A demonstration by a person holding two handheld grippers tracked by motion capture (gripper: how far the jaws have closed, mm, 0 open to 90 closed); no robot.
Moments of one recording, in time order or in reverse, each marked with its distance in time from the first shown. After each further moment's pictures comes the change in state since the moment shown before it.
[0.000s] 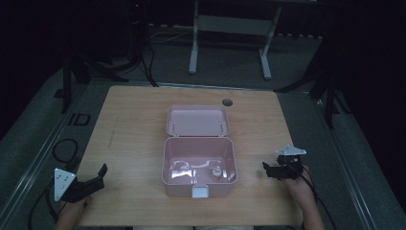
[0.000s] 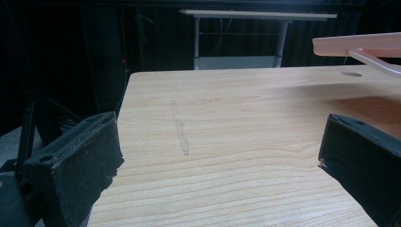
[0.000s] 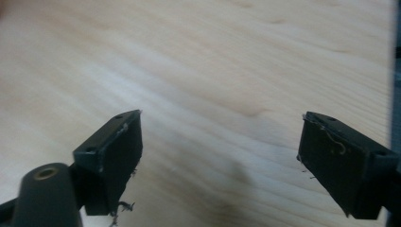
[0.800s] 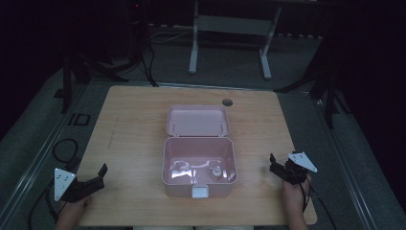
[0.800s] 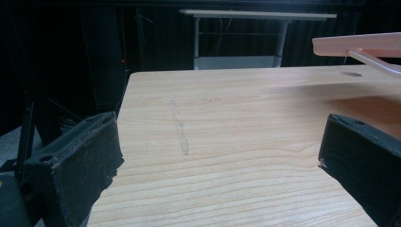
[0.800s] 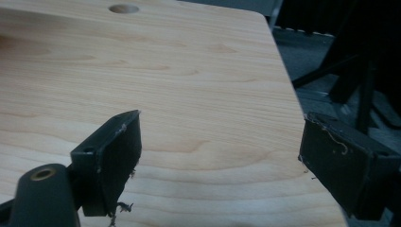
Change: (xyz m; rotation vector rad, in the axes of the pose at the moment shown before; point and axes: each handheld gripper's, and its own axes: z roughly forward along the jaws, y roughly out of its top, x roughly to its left) left arm 0.000 0.000 0.000 0.000 -0.001 0.000; right arm 0.003 -0.028 0.000 -0.317 -0.242 0.250
